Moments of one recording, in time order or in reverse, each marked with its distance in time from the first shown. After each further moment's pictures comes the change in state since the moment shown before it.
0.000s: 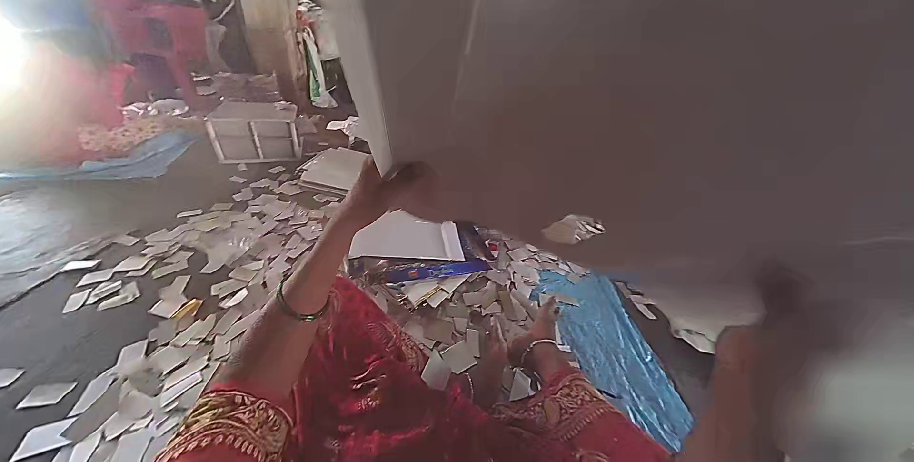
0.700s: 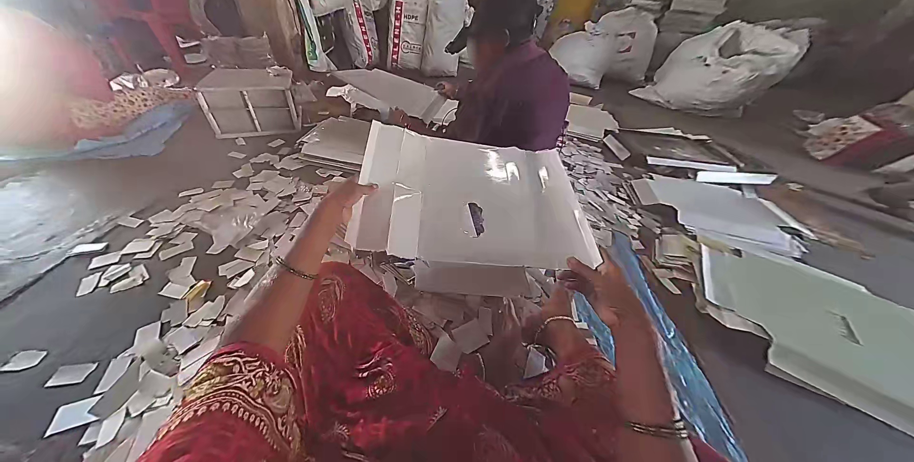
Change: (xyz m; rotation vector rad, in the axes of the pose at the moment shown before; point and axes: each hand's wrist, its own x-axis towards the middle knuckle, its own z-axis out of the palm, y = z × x) left_hand -0.033 -0.177 -0.064 0.027 0.026 -1.069; right_hand -0.020 0.113 0.118 0.368 -0.501 0.702
